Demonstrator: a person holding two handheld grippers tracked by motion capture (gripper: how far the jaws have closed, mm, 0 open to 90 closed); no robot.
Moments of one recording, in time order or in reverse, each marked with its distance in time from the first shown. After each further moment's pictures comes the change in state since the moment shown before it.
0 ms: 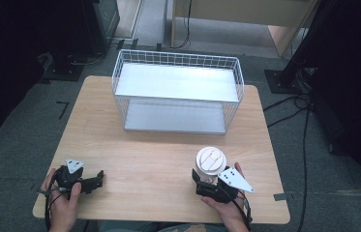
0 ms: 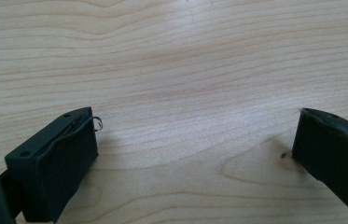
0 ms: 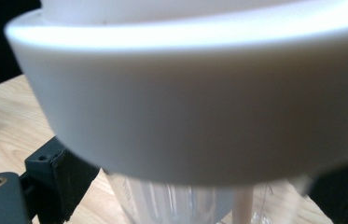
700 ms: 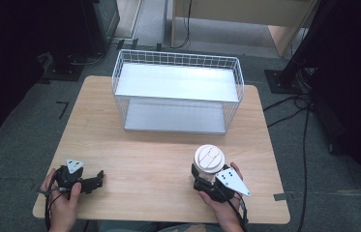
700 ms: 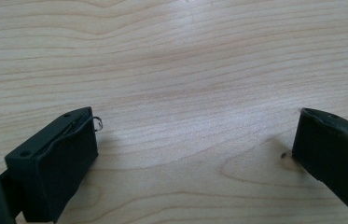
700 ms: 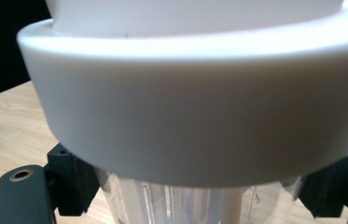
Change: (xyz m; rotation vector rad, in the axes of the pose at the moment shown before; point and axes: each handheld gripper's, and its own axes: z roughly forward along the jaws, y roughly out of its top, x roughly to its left) left arm 0.000 0.000 0.000 0.000 0.000 0.000; right arm 0.010 0.005 0.003 -0.078 -0.078 -0.001
